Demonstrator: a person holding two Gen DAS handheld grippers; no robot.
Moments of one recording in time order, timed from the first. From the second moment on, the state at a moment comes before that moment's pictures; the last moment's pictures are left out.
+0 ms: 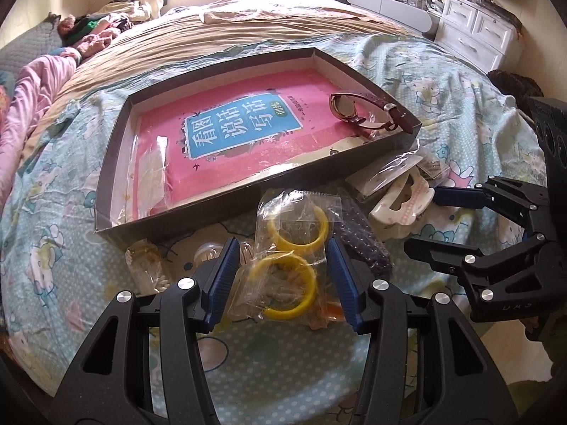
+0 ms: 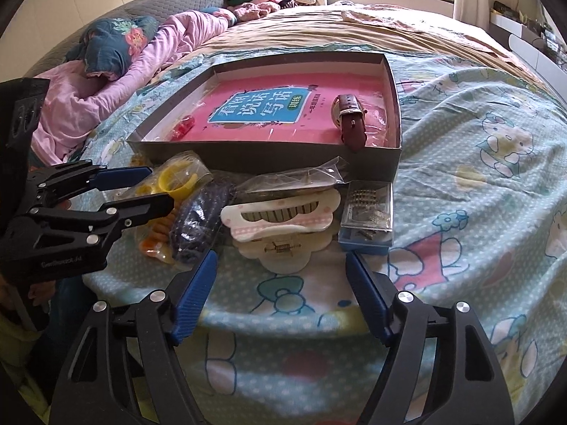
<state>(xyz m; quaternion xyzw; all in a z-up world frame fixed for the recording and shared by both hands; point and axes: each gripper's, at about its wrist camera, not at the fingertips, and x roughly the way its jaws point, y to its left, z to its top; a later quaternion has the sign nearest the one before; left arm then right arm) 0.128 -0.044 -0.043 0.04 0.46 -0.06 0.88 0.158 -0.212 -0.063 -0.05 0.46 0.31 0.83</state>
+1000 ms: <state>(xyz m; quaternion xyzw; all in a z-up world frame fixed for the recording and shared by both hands) 0.111 0.008 -0.004 -0.05 0.42 -0.06 0.91 0.149 -0.202 -0.048 -0.06 0.43 0.31 0.85</state>
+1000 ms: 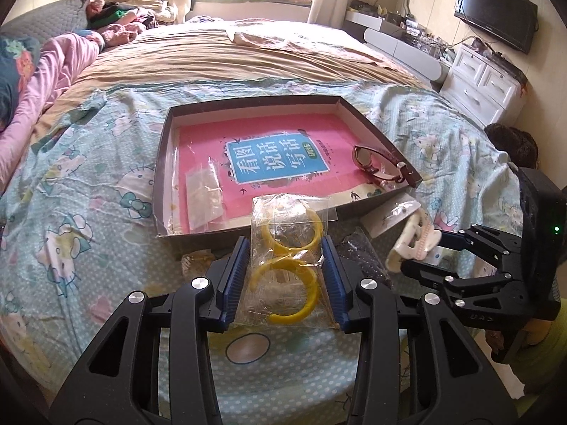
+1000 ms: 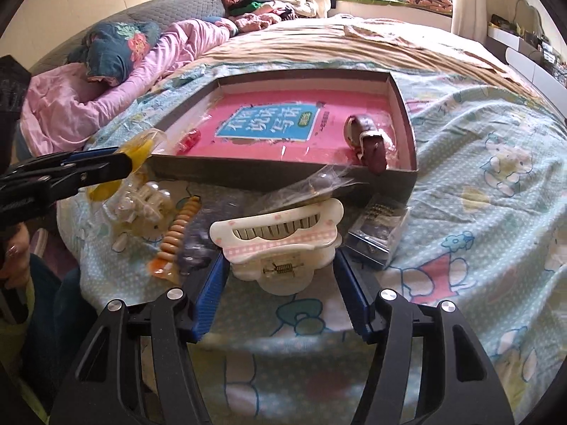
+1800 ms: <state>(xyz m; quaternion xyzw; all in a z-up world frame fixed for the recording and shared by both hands) 0.106 0.080 0.025 -0.11 0.37 0.02 0.92 0.154 -0.196 0.008 -0.05 0.36 0.33 0.87</state>
